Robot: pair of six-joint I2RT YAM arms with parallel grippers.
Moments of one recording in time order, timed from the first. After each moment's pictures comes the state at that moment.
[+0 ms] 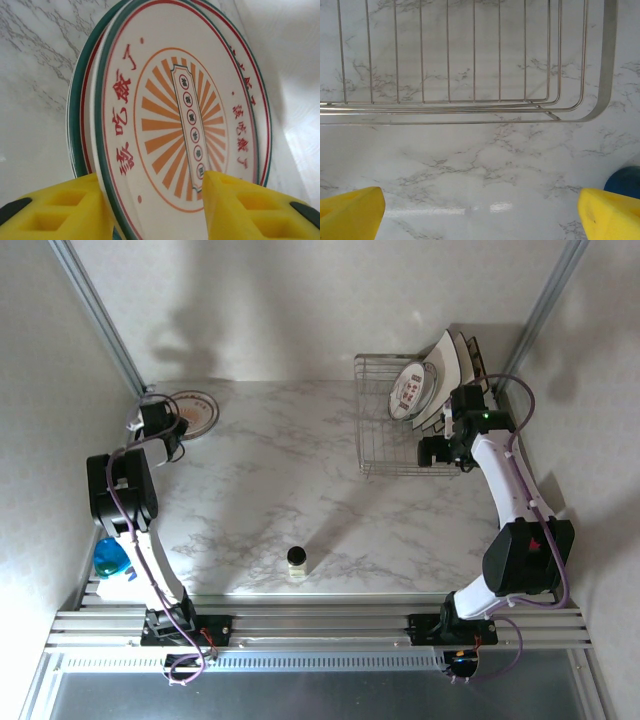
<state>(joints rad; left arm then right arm) 0.24 2.07 1.31 0.08 -0.01 -0.90 0.08 1.55 1.46 -1.08 0.07 0.03</state>
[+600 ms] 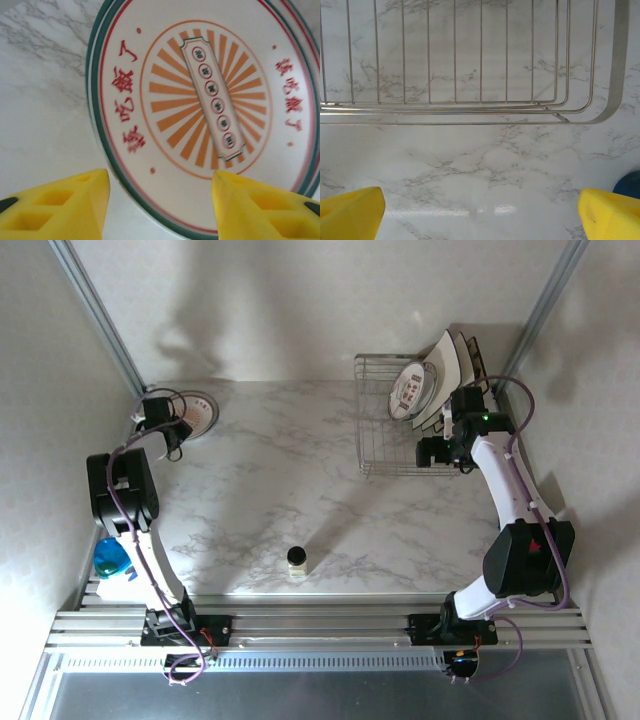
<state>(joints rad) 0.23 2.07 1.39 -0.14 -0.07 -0.64 0.08 1.54 1.44 -1.06 0.05 0.03</state>
